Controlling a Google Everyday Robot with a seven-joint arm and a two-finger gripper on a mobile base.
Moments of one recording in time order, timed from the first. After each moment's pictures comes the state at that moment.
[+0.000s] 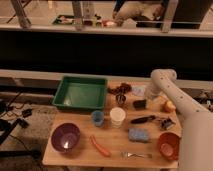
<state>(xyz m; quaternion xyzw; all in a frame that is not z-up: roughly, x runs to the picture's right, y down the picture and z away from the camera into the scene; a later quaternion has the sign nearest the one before) 0.281 0.070 0.944 -0.27 -0.08 -0.05 0.96</state>
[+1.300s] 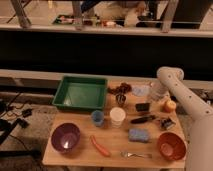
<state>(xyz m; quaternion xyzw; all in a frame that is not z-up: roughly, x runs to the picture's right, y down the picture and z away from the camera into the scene) 0.293 0.092 0.897 -0.33 -0.11 -0.03 0.94</state>
